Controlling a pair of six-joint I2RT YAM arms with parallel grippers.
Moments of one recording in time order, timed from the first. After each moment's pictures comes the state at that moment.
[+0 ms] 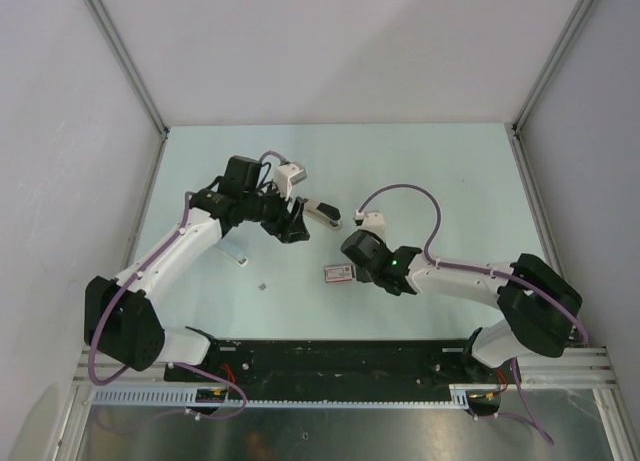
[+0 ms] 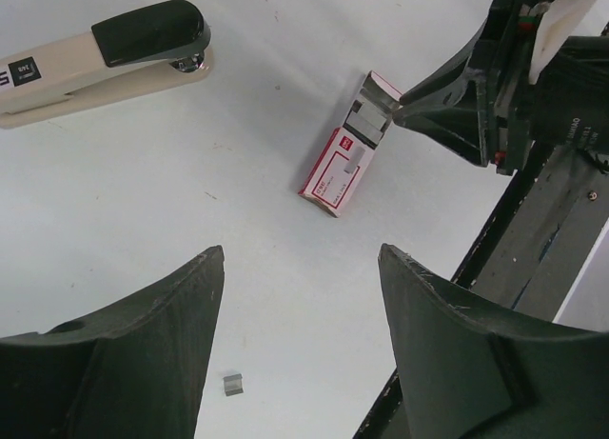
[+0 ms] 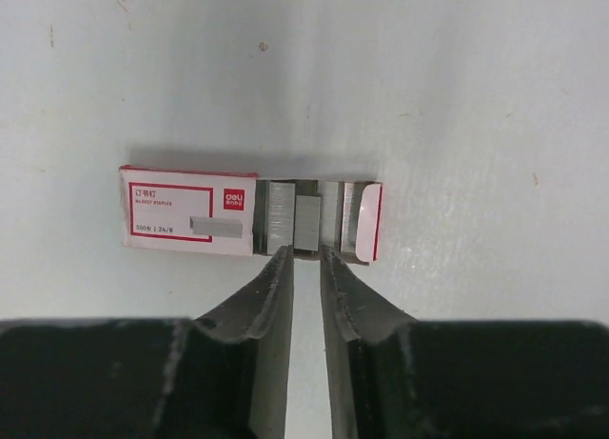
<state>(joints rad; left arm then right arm) -0.41 1.36 1.11 -0.59 0.58 0.13 0.97 1.50 0.83 -0.30 0.44 0.67</state>
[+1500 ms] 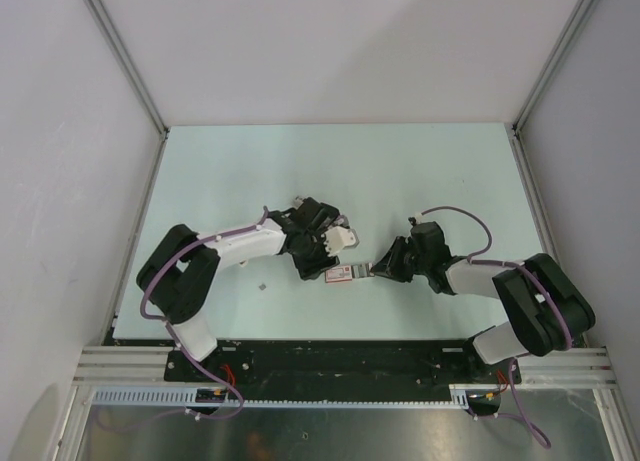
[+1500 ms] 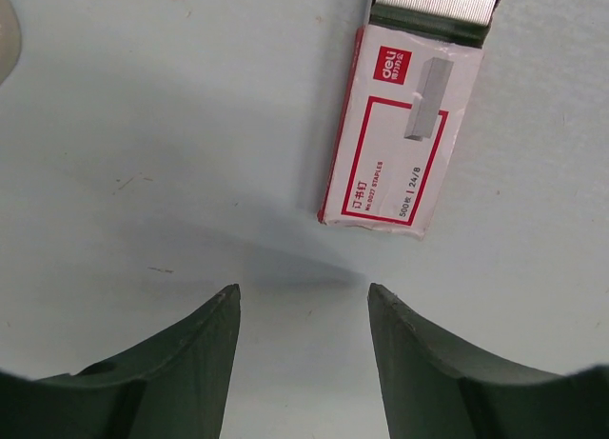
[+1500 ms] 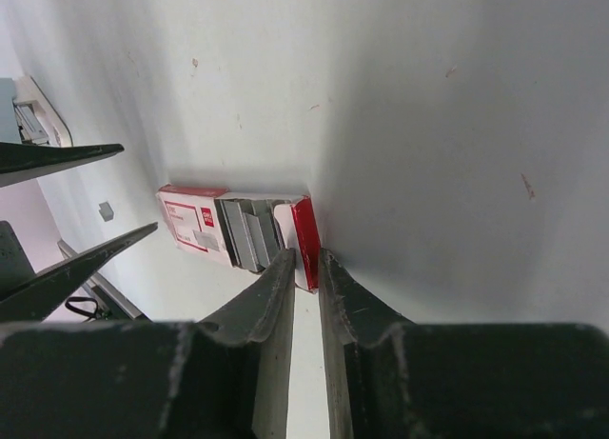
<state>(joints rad) -0.73 1.71 1.03 -0.51 0.20 0.50 0.46 1.46 0.44 0.27 -0.33 0.89</state>
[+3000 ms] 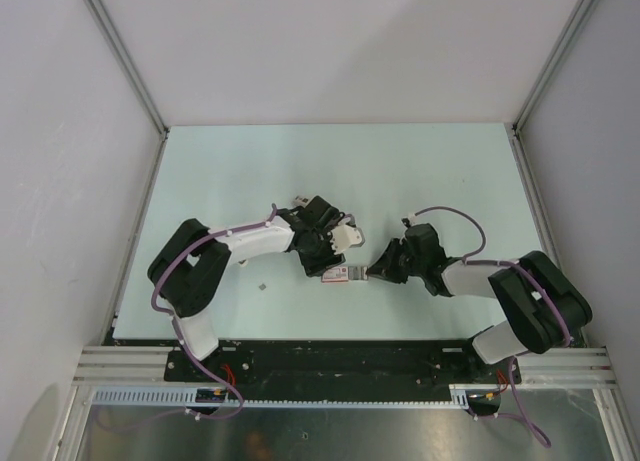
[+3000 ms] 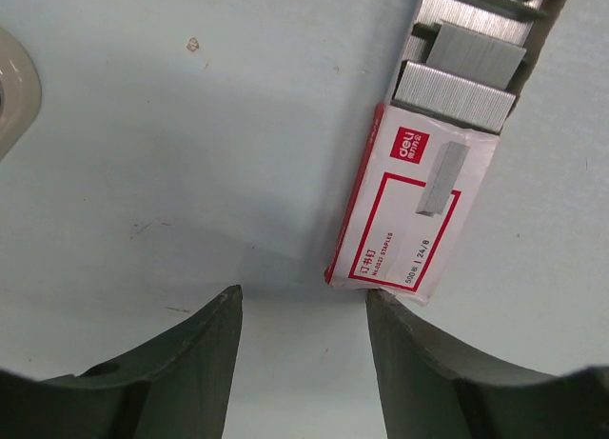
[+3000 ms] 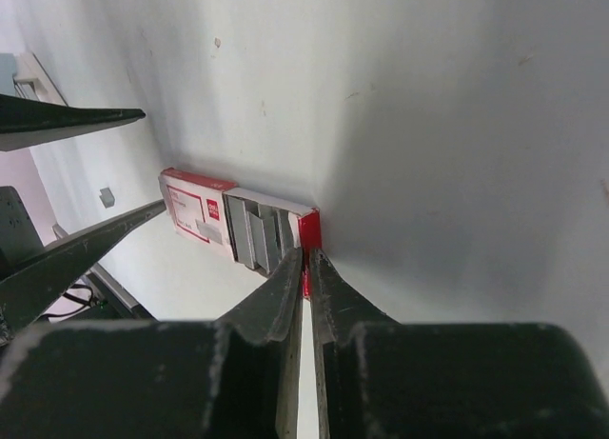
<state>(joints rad) -0.75 1.78 1.09 -0.50 0.18 0.51 0.51 1.48 0.44 0.32 -0.32 0.89</state>
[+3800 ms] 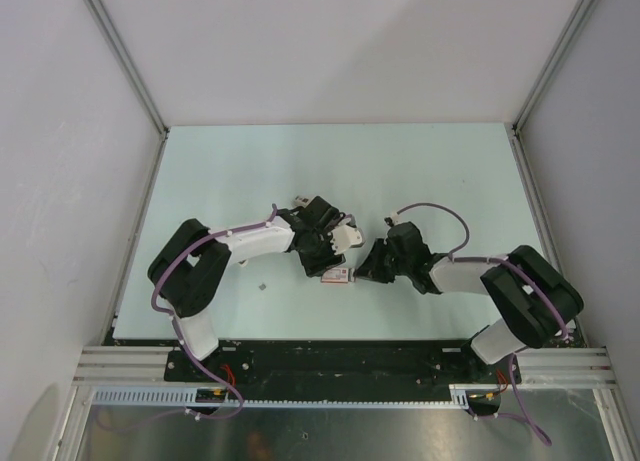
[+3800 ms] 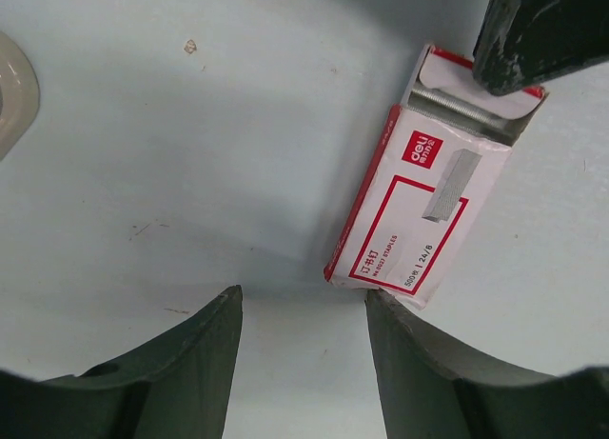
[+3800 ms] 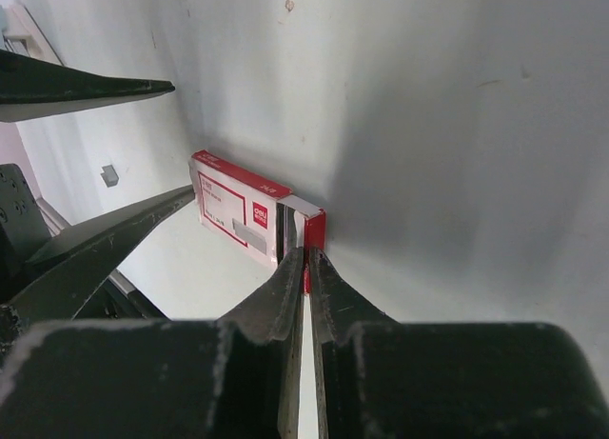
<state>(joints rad) -0.75 1.78 1.09 -0.50 0.18 0.51 0.63 1.52 0.52 0.28 -0.27 0.91</state>
